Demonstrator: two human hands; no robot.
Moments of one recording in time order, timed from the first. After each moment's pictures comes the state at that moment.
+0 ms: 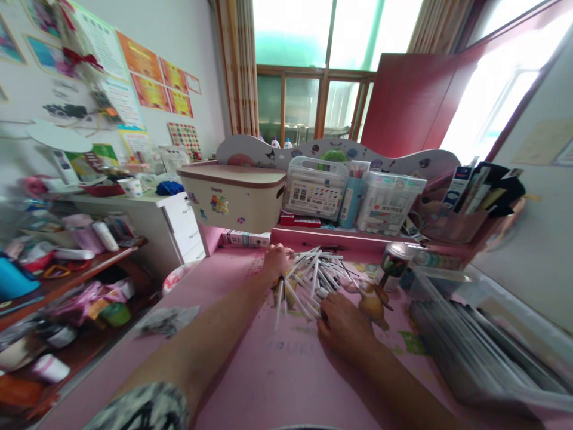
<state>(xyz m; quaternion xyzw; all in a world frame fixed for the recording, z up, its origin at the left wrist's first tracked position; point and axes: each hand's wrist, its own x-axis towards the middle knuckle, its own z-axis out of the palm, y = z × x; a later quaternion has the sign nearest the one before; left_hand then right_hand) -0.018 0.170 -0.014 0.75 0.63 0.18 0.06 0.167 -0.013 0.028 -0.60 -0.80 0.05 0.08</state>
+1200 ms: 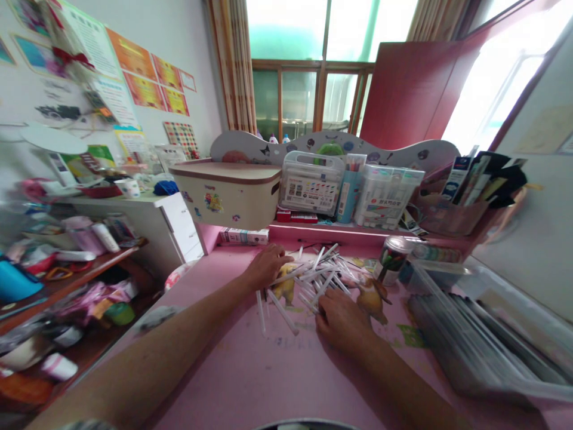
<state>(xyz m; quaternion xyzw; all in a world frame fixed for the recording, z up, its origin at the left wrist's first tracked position) -0.058 0.129 -0.001 0.89 0.41 0.17 -0.03 0.168 -0.012 0.028 -0.59 -0.80 0.07 0.07</state>
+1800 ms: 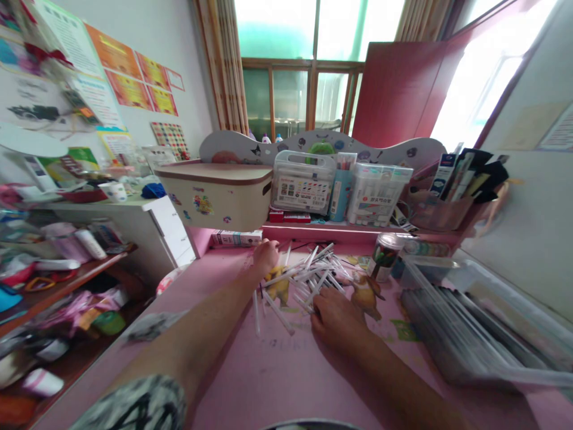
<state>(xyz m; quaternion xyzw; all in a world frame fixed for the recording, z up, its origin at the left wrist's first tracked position) -0.023 0.188 -0.024 0.74 0.65 0.19 0.00 0.169 -0.012 0.027 -0.59 -0.80 0.07 0.07</state>
